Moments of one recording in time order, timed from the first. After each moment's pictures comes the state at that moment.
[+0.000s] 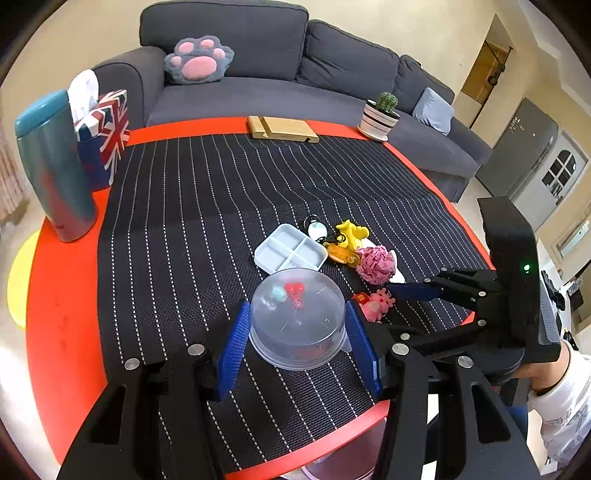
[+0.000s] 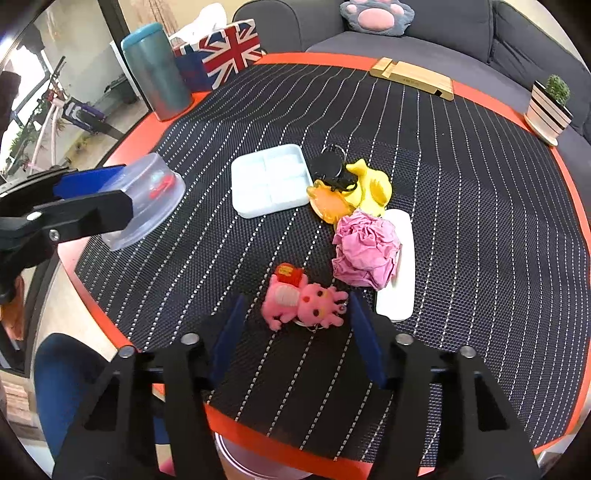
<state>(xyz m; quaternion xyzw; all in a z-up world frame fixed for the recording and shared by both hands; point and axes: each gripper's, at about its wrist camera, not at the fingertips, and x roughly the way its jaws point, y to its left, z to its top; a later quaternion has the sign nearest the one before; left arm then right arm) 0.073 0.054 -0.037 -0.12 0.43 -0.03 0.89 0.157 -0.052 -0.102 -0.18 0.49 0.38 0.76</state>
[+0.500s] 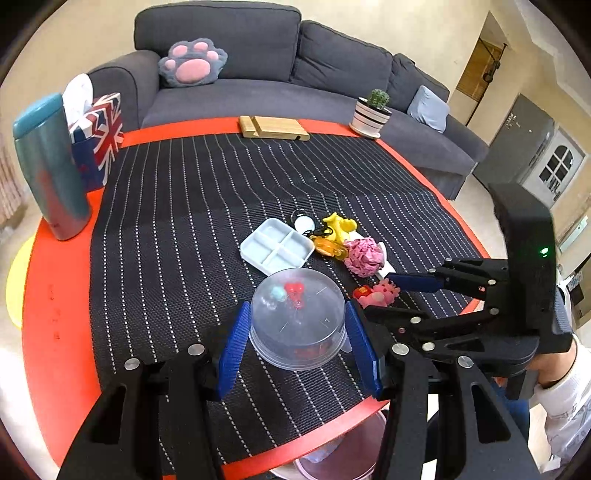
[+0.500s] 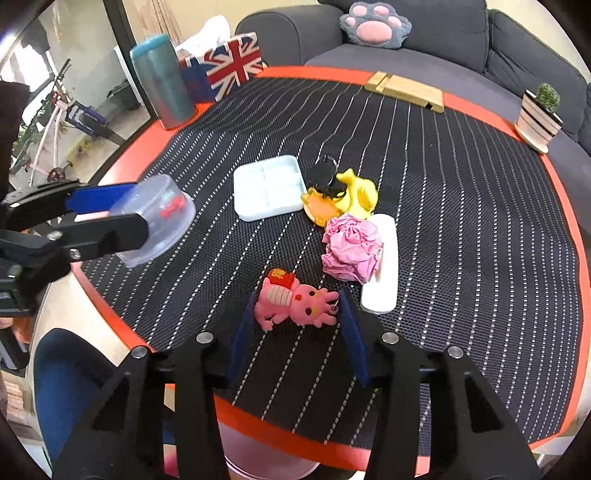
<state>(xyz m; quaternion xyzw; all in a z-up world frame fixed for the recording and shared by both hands) 0.068 0.040 -0.038 -0.11 0.43 -0.03 0.90 0.150 -0.070 -0.084 -0.17 0.46 0.39 0.78</state>
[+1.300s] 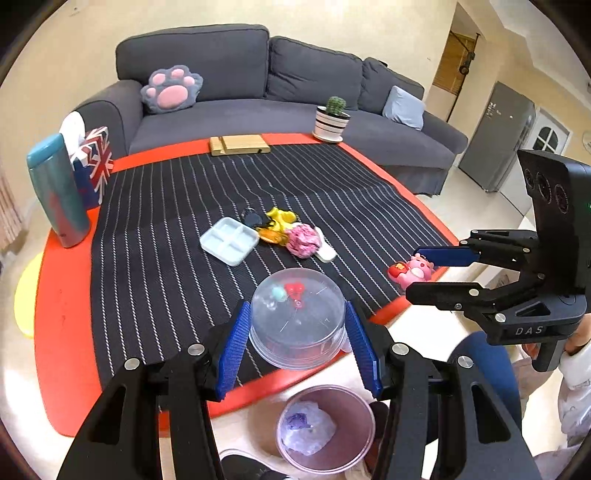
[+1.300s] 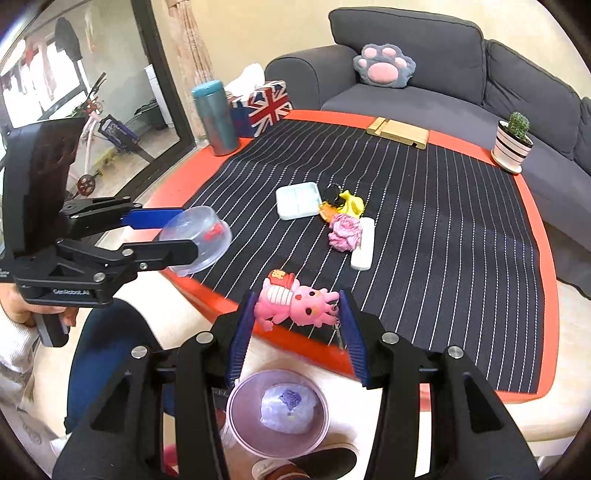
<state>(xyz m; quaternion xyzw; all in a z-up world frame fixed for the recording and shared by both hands) 0.016 -0.014 -0.009 -0.08 0.40 -0.05 0.91 0.082 -0.147 -0.016 -0.15 0.41 0.44 0.79</state>
